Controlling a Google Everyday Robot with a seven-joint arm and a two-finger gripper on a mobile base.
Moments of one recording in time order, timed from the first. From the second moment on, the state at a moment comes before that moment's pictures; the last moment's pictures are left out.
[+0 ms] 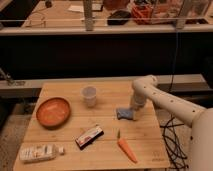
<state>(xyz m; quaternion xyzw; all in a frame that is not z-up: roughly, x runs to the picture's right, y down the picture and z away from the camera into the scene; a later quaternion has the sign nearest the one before) 0.193 0.150 0.901 -0.34 -0.07 -0.04 0.94</state>
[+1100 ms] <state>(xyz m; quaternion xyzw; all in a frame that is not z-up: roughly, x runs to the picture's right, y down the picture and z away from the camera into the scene) 0.198 0.165 0.876 -0.34 -0.05 -0.02 0.94</state>
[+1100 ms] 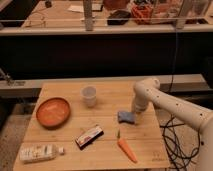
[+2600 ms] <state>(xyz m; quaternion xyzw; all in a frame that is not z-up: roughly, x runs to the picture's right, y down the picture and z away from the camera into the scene) 0.198 0.156 0.873 -0.37 -0.04 0.02 0.93</state>
